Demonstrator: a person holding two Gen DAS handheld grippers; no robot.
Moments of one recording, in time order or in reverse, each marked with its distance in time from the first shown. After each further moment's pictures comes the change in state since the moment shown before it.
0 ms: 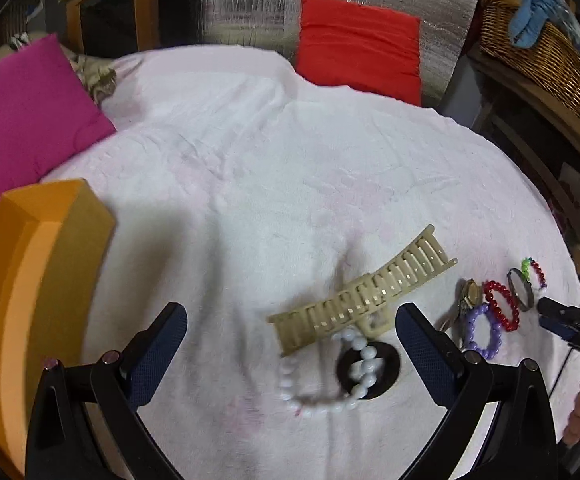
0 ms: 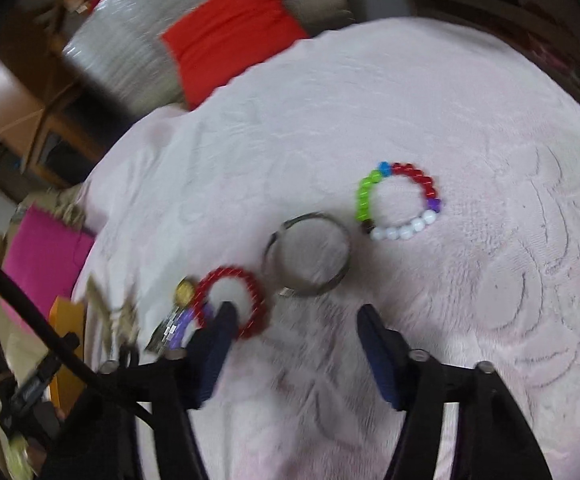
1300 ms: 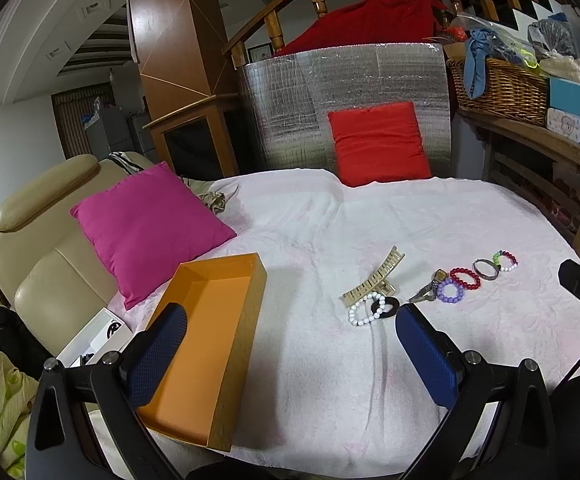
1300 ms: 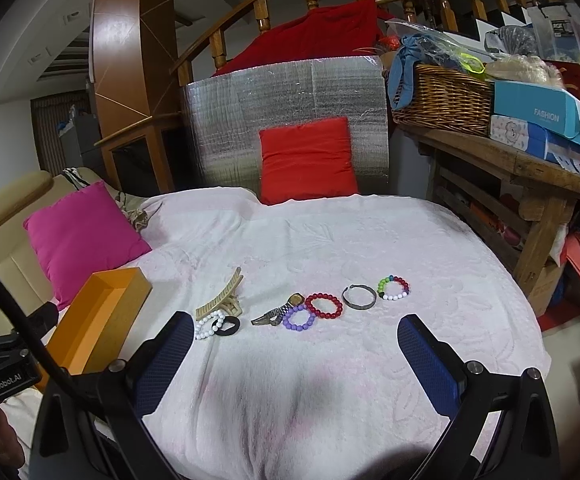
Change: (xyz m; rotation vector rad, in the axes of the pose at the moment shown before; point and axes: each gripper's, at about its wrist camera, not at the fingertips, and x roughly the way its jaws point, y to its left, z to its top) left arm -0.266 -0.022 -0.116 0.153 -0.393 0.299; right arm -0.226 0.134 -0.166 -0.398 -0.487 -0.096
